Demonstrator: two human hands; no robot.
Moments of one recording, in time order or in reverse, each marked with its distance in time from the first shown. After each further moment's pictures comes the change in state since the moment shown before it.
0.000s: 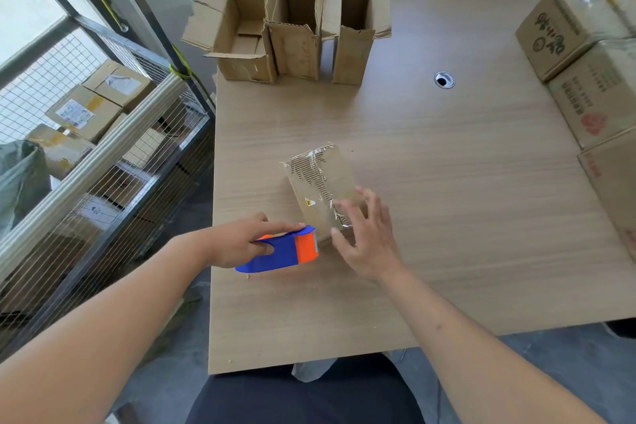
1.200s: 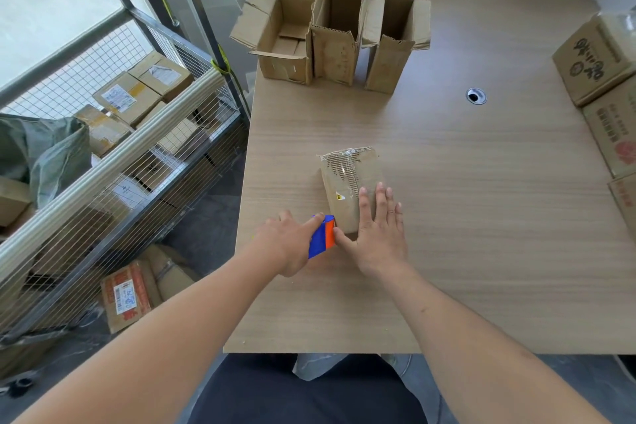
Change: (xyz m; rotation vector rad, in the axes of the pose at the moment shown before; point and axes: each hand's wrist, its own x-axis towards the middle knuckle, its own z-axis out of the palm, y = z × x) left_hand 0.008 0.043 0.047 0.421 0.201 -0.382; right_hand 0.010 -0.022 0.019 -0.397 -0.212 0.145
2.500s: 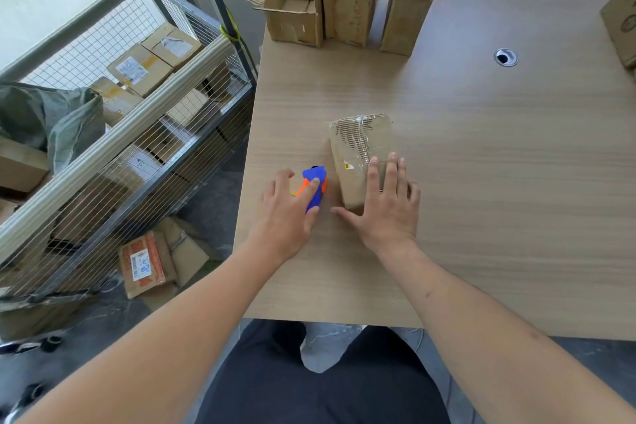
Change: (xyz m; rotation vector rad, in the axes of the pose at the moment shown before) left_hand 0.009 0.002 0.072 -0.277 0.673 0.023; right_hand -0.007 0.000 0.020 -0.082 0.246 -0.001
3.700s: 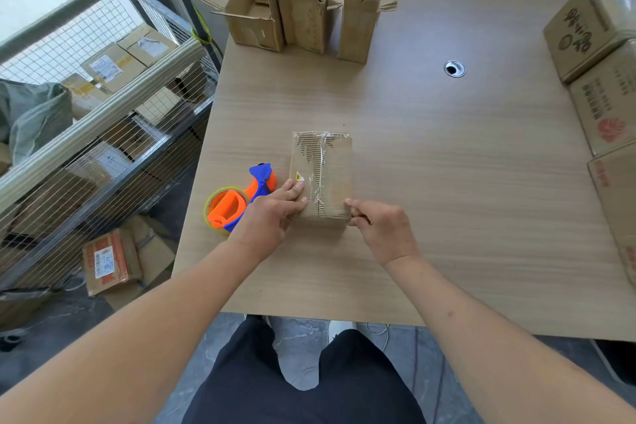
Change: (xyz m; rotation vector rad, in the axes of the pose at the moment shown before) left_hand 0.002 0.061 0.029 -0.357 0.018 0.187; right_hand -0.024 0.119 -0.017 0.666 0.003 -0.205
